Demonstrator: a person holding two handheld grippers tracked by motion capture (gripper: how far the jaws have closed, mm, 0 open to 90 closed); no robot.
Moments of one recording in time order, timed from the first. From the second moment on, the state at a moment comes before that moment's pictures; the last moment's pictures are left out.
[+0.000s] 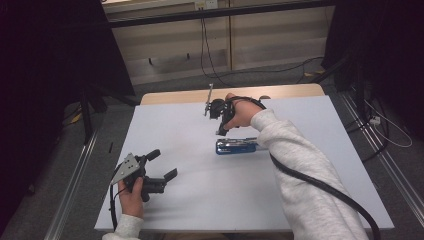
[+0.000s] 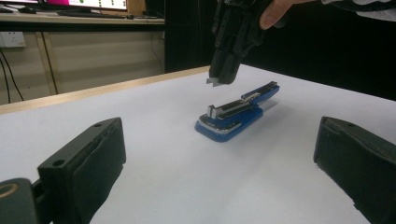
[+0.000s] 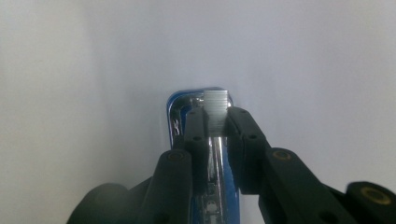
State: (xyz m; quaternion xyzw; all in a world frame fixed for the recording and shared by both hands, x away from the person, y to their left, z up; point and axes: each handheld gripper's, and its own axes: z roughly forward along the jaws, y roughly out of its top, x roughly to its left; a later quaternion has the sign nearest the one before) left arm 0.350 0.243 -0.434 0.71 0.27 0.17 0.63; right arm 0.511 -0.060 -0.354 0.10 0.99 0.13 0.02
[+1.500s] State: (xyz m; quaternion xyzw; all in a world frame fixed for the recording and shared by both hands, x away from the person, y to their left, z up) left arm 0.350 0.243 -0.434 0.71 0.27 0.17 0.63; right arm 0.510 -0.060 -0.373 0.09 0.99 0.12 0.01
